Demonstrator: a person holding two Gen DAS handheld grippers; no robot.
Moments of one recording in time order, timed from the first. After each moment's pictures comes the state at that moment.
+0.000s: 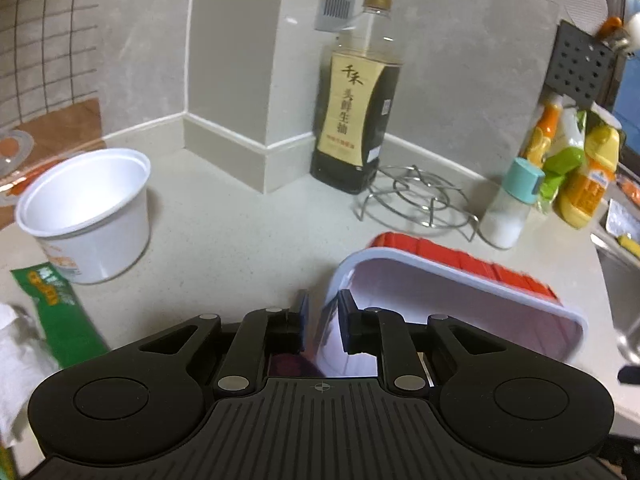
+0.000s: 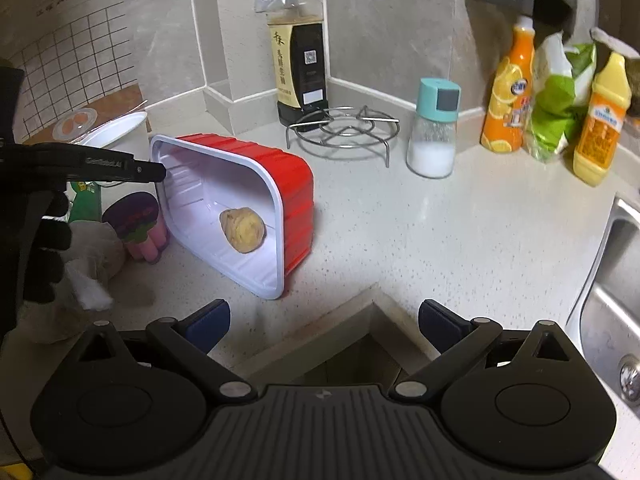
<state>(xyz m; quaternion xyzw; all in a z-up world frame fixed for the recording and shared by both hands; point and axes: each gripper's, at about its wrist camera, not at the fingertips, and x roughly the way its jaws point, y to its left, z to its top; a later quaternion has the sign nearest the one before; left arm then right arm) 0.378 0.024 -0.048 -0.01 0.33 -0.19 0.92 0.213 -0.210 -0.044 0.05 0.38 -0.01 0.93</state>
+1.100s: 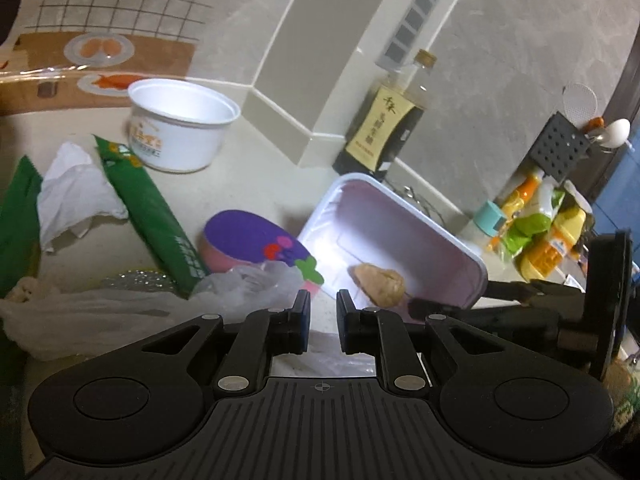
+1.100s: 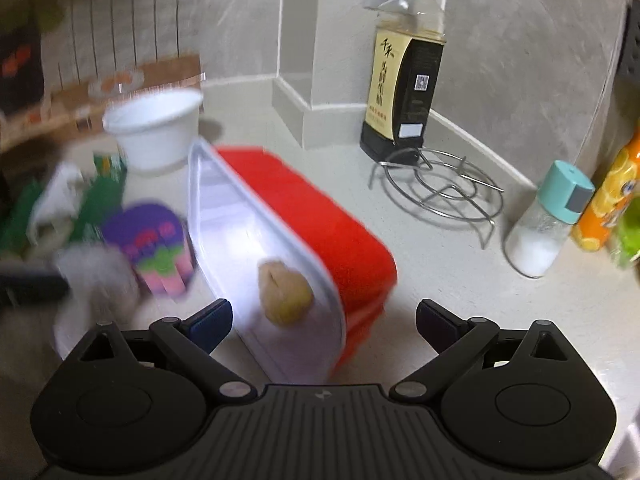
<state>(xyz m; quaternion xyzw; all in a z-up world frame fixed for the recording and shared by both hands) 0.261 0.099 -0.050 -0.17 0.32 -0.16 0.92 0.306 -0.146 -0.052 -0.10 0.37 0.07 0.92</state>
